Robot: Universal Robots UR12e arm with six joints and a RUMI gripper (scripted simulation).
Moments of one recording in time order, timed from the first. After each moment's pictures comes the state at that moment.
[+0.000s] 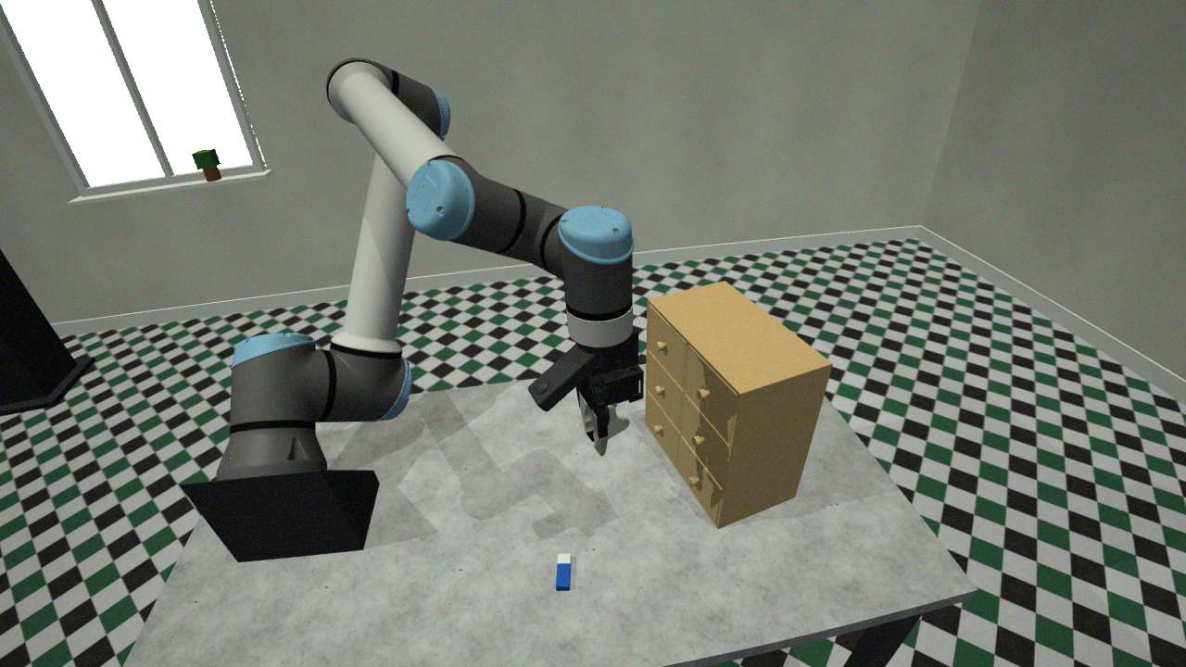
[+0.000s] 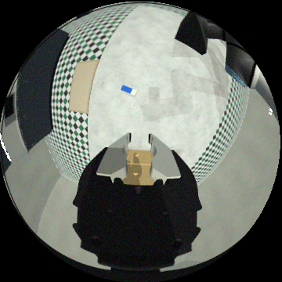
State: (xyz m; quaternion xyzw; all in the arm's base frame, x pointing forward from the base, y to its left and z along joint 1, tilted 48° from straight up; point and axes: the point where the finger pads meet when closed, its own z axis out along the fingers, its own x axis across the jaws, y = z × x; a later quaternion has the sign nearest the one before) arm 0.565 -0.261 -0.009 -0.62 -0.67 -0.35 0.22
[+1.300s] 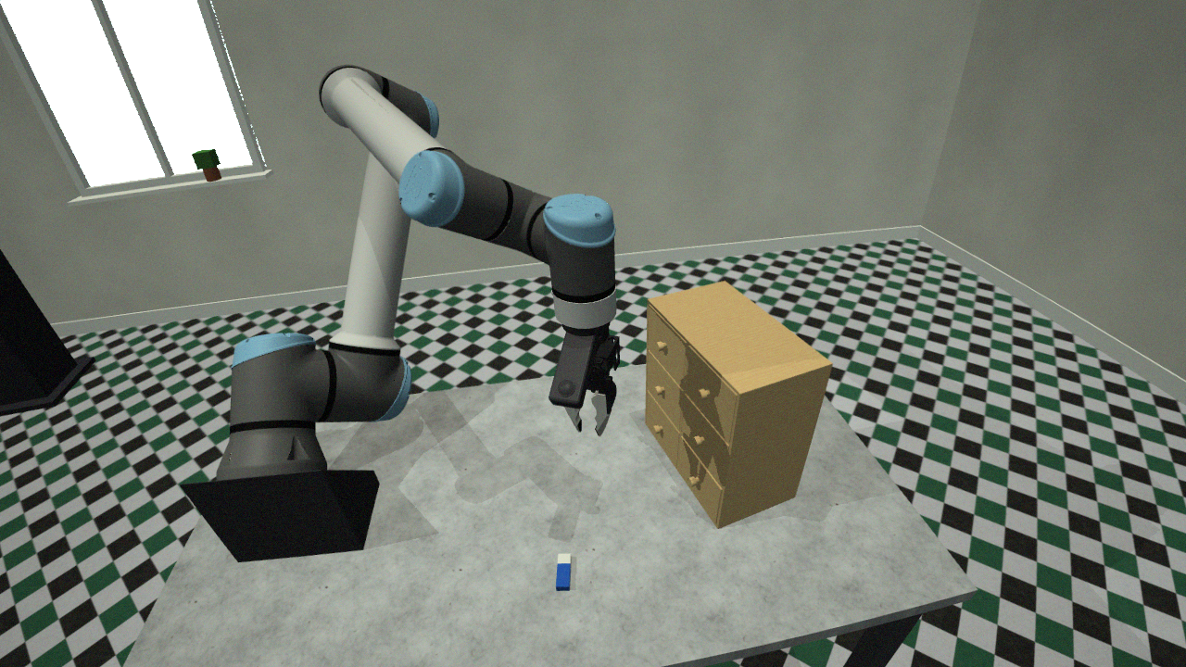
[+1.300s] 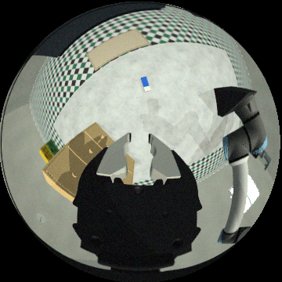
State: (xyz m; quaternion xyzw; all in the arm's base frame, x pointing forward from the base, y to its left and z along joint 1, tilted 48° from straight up) arm 0.561 -0.241 0.017 -0.30 -0.87 -0.40 0.06
